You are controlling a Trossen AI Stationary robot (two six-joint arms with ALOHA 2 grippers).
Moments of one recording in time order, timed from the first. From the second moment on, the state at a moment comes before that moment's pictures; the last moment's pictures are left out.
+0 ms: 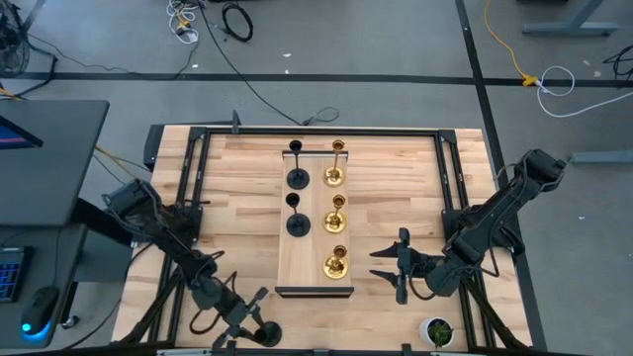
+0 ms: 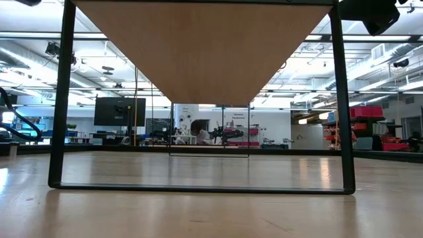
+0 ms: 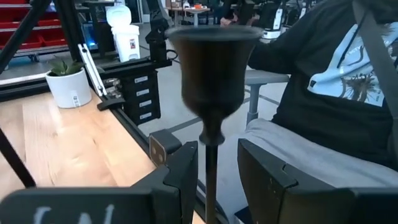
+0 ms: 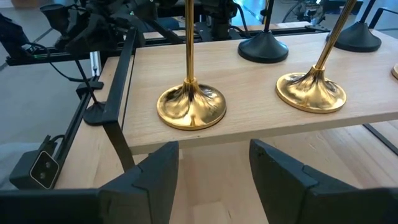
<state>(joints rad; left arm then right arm) -0.88 1.70 0.59 1.02 -0.21 -0.04 0.80 1.27 0.69 0.04 0.82 0.46</state>
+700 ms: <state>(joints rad) -0.88 1.70 0.59 1.02 -0.22 -0.06 0.80 1.27 0.69 0.04 0.82 0.46</state>
